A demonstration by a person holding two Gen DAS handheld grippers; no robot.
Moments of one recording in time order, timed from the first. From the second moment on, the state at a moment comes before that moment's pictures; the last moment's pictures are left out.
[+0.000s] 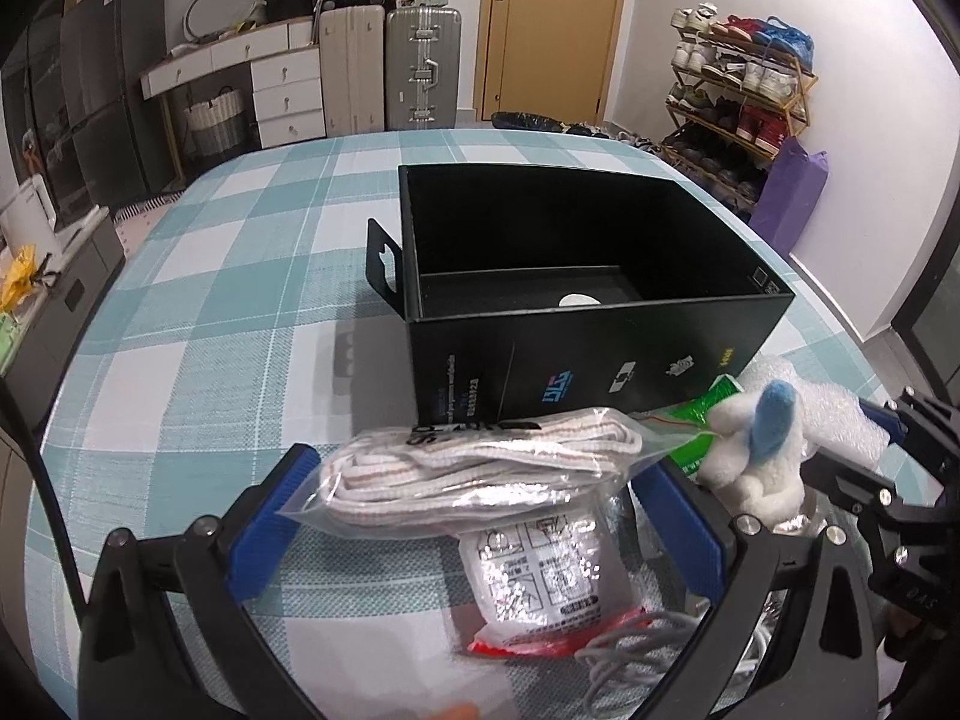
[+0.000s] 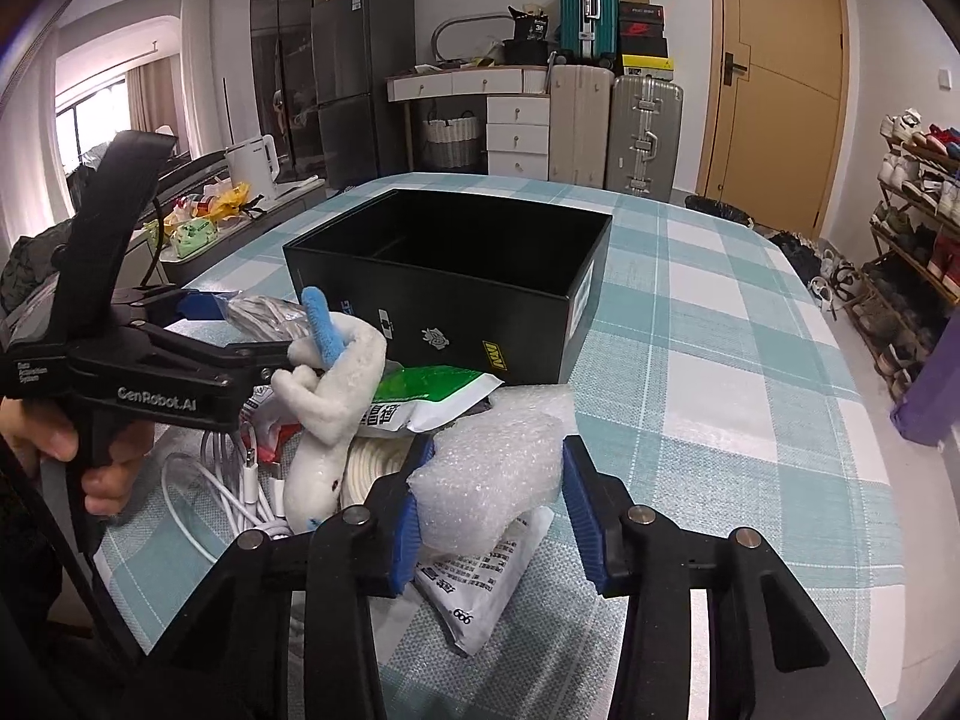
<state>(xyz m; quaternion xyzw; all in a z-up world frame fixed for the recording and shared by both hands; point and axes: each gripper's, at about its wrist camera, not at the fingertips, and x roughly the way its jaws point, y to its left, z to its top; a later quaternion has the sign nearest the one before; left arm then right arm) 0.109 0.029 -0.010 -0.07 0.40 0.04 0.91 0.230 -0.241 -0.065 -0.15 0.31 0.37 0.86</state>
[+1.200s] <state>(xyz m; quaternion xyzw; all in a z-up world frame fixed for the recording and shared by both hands) 0.091 0.044 0.000 -0.08 0.35 0.00 0.93 0.218 -0.249 -0.052 -0.15 0.29 0.37 0.87</state>
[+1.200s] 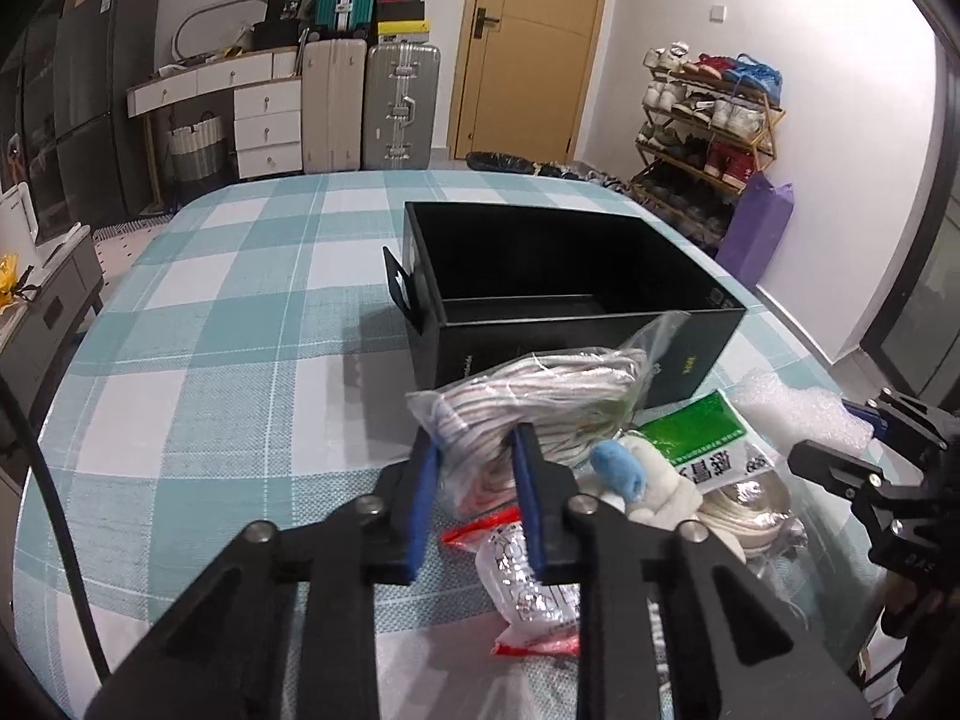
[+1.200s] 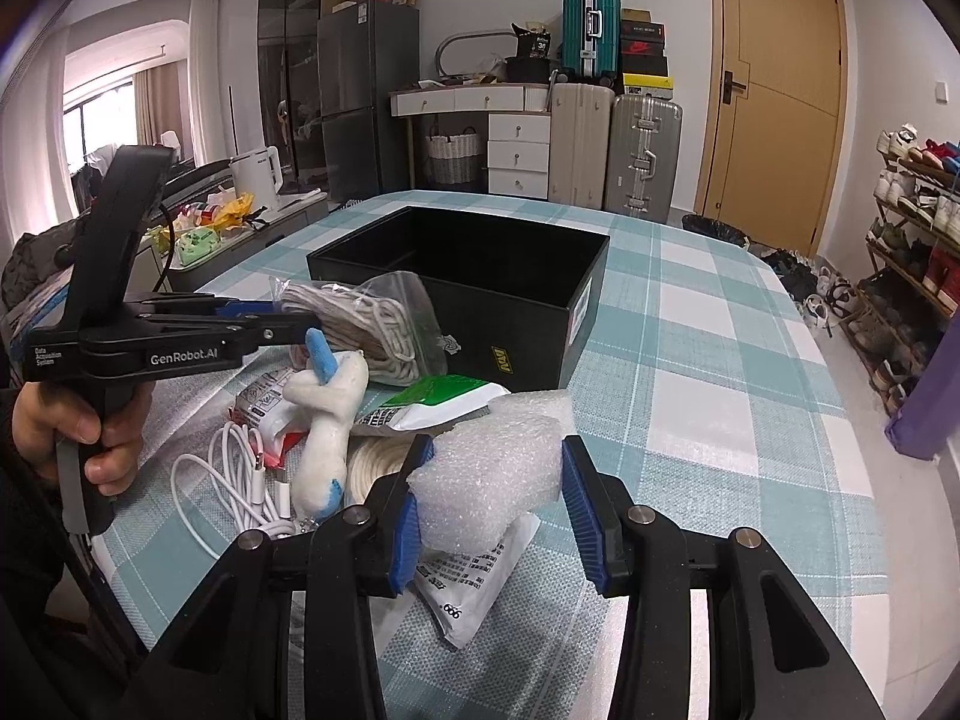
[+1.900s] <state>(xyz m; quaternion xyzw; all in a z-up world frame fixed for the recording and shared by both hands) 0.048 0.046 0.030 -0.08 0.29 0.00 0.95 0.195 -0.255 -0.024 -0.14 0.23 0.38 0.89</state>
